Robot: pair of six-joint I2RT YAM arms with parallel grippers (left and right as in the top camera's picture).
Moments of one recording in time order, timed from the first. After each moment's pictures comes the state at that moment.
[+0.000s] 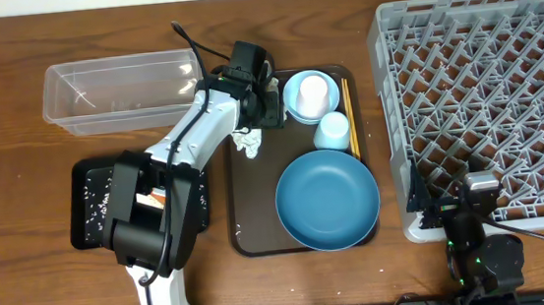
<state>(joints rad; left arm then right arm) -0.38 2.03 1.45 -0.61 0.15 -0.29 0.11 0.01 0.01 -0.07 0.02 0.09</state>
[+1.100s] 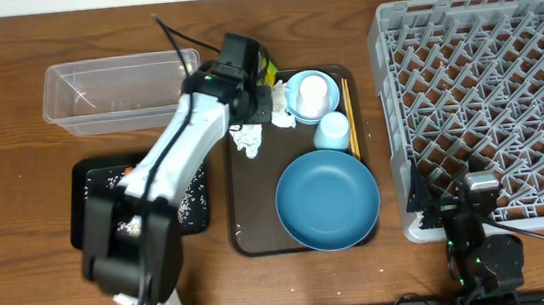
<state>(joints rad) -0.38 1.84 1.45 -0.73 0.07 -0.30 0.11 0.01 0.01 -0.07 0.02 0.09</state>
